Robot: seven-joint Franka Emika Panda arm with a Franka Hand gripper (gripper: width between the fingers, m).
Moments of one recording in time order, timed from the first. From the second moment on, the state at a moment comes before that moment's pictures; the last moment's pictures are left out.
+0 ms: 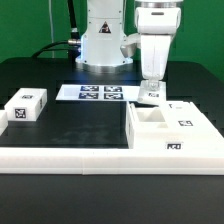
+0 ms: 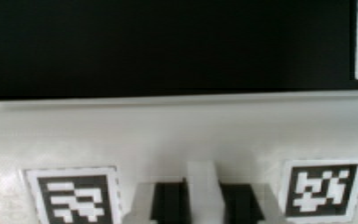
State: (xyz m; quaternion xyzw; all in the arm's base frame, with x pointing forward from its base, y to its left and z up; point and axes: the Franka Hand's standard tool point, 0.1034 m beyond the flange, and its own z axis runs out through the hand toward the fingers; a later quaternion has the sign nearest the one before) arm 0.432 0.078 0.057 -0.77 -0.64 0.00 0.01
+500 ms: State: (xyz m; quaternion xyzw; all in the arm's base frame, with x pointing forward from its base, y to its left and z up) arm 0.438 0.071 0.054 -0.78 -0.63 0.00 0.02
